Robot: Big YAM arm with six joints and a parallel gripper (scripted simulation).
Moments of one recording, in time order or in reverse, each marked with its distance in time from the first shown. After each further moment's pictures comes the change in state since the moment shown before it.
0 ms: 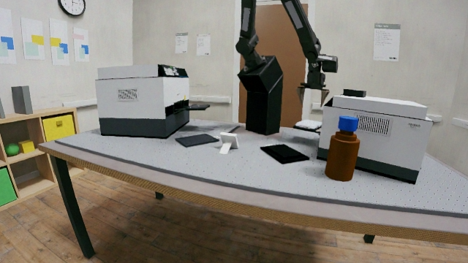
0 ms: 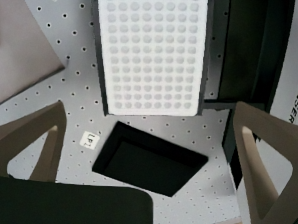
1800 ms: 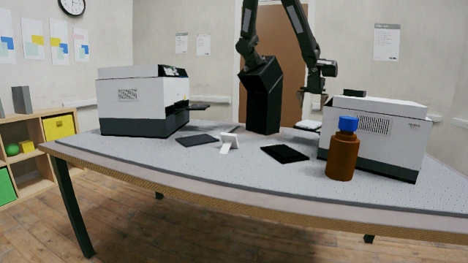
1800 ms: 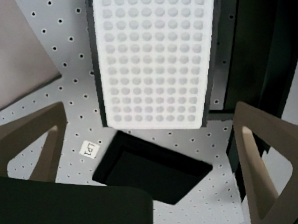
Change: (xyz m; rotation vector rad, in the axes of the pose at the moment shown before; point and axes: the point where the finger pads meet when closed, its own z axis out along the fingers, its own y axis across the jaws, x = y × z) arm 0.000 0.000 0.019 -0.003 0.000 0.013
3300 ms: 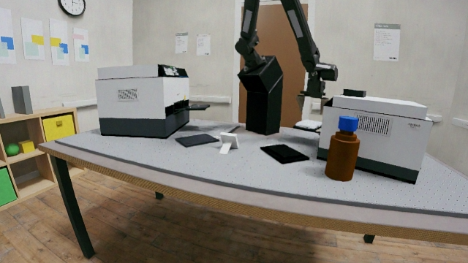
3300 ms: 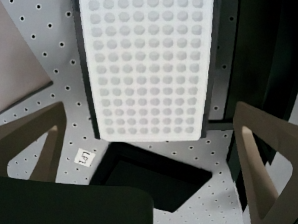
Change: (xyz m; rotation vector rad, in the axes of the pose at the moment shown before) arm 0.001 -0.004 0.018 0.010 0.000 0.006
